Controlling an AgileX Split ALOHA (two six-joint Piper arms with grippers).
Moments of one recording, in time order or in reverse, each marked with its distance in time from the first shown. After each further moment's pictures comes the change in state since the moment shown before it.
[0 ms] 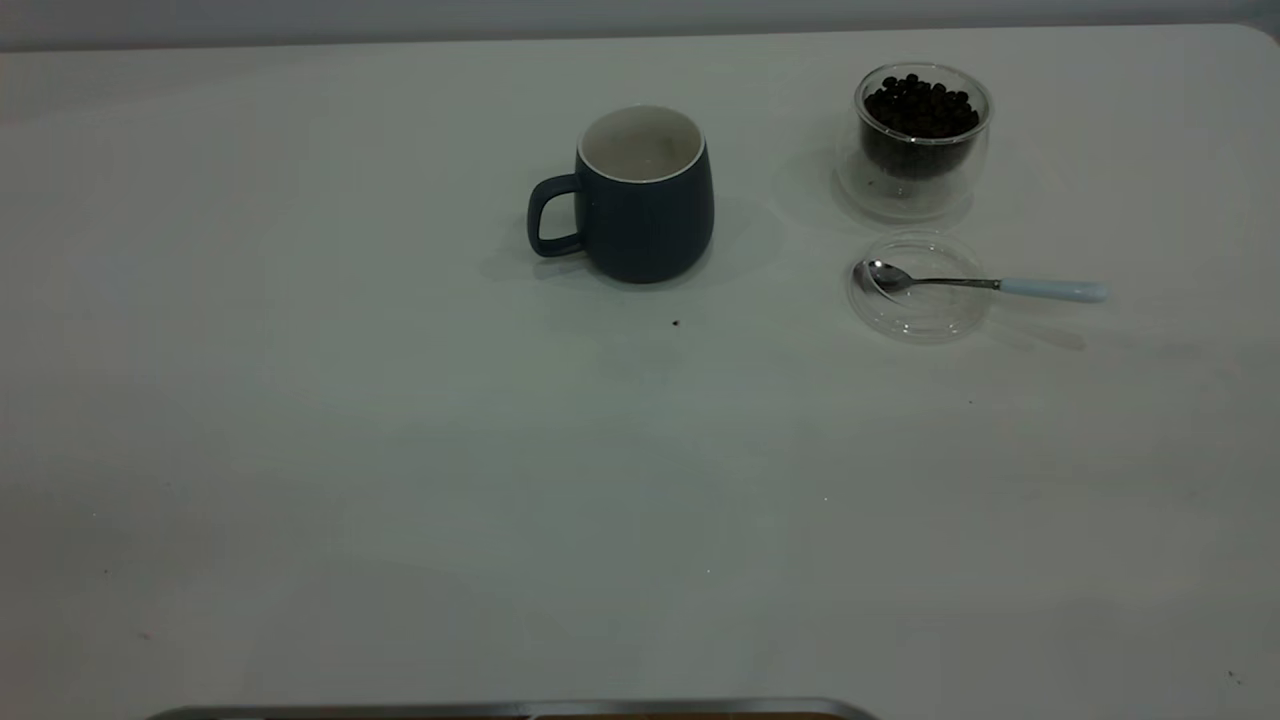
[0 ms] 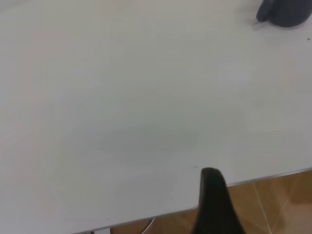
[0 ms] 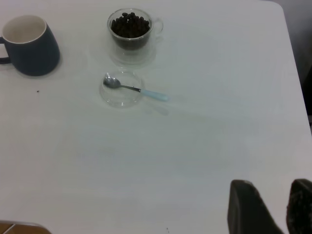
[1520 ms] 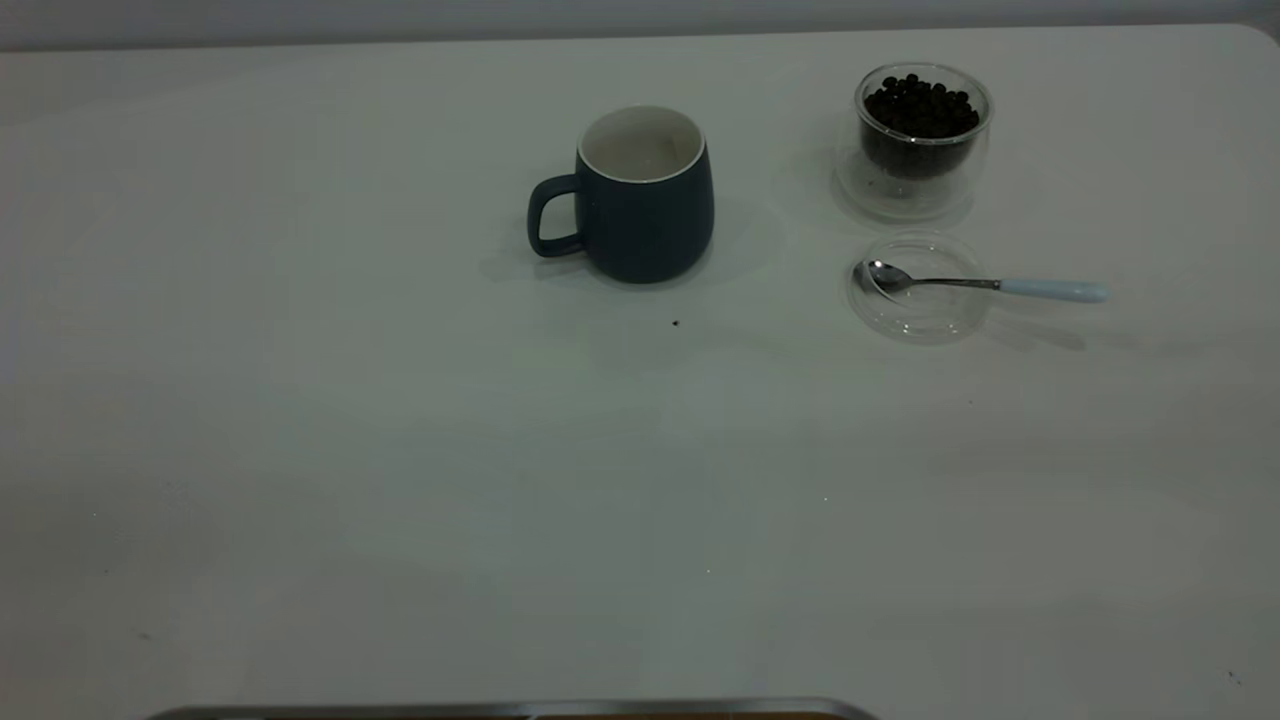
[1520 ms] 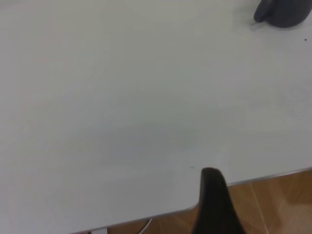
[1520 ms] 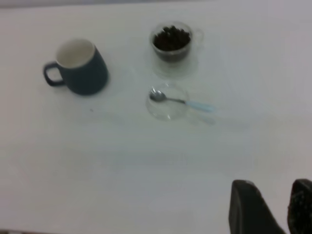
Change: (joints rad) left arm 0.002 0.000 0.000 -0.009 0.000 -0.002; right arm 0.000 0.090 -0.042 0.136 -0.055 0.059
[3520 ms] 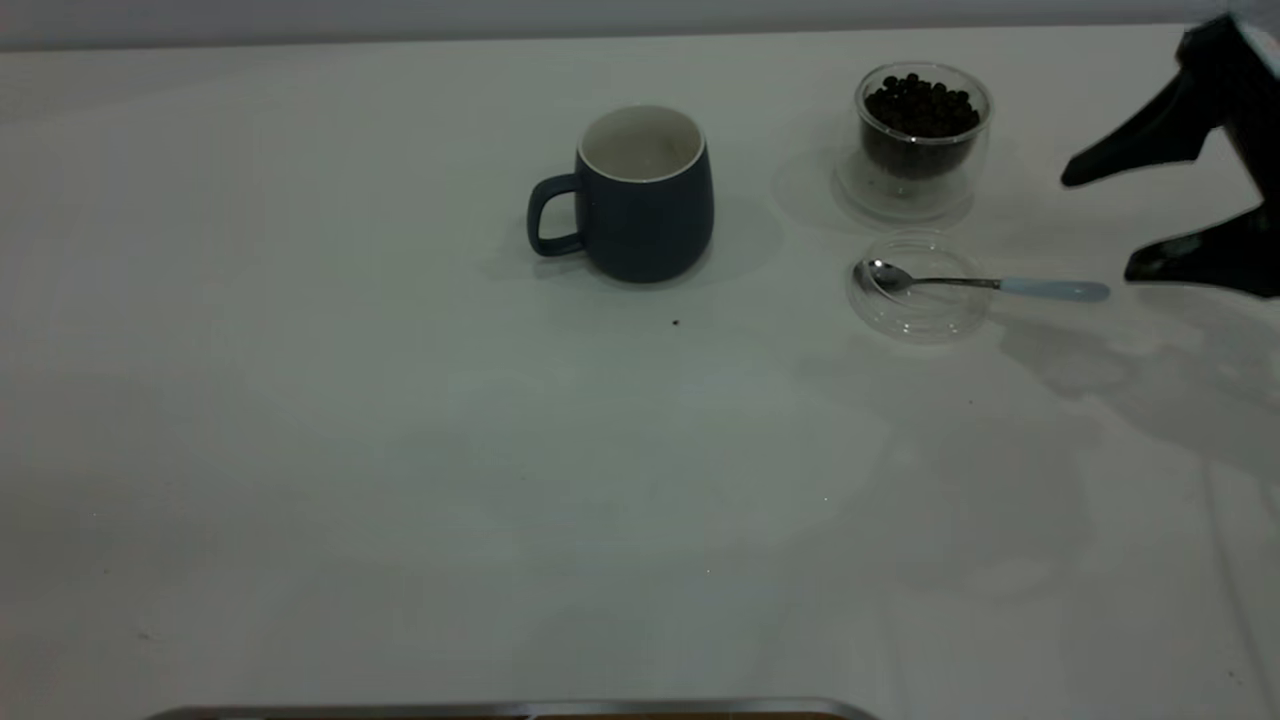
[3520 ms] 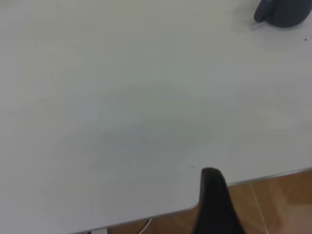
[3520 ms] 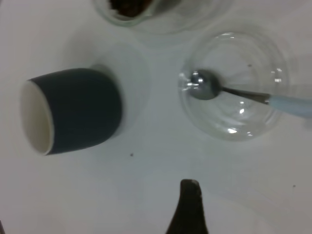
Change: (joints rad) left arm 0.000 0.000 0.000 0.000 0.000 -0.001; right arm -0.199 2.021 -0.240 1.507 -0.430 -1.202
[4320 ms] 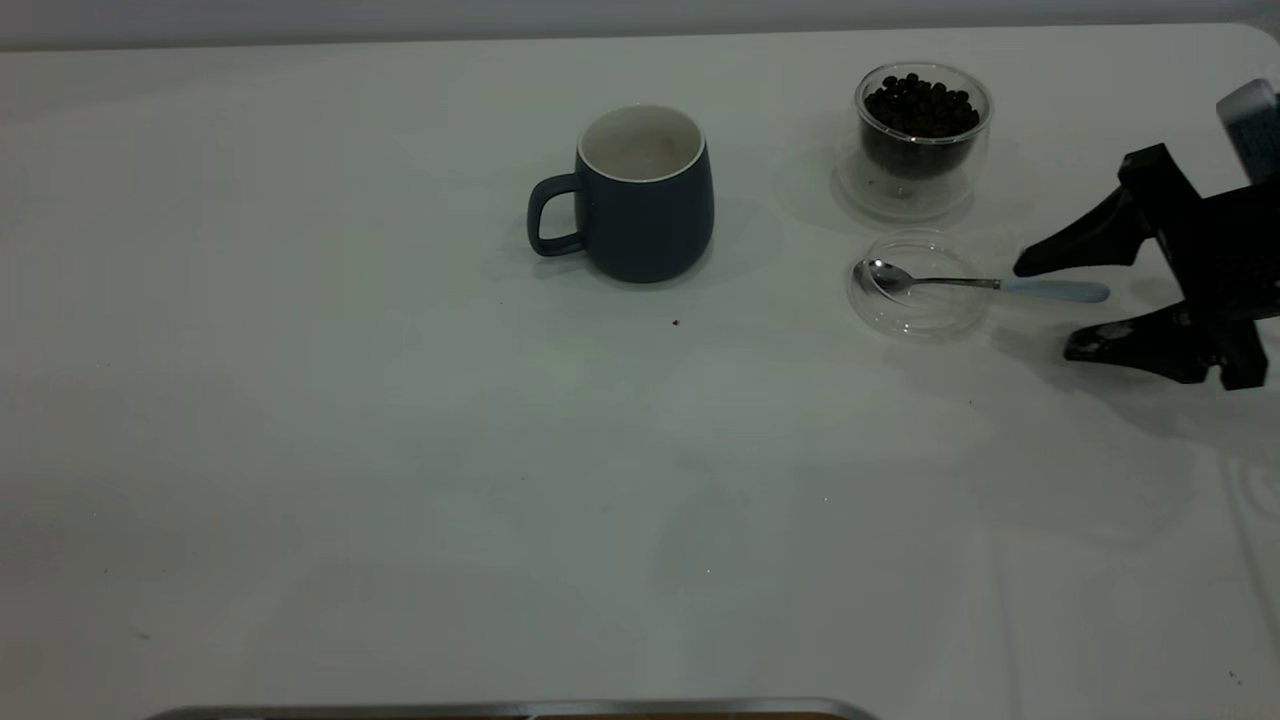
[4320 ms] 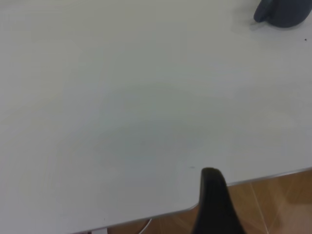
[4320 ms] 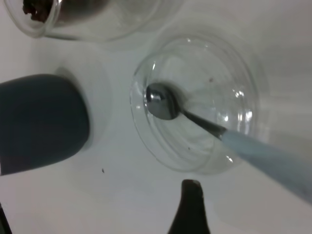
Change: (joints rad) left arm 0.000 0.000 0.000 0.000 0.000 0.001; right arm -0.025 0.313 -0.146 0.092 0.121 -0.175
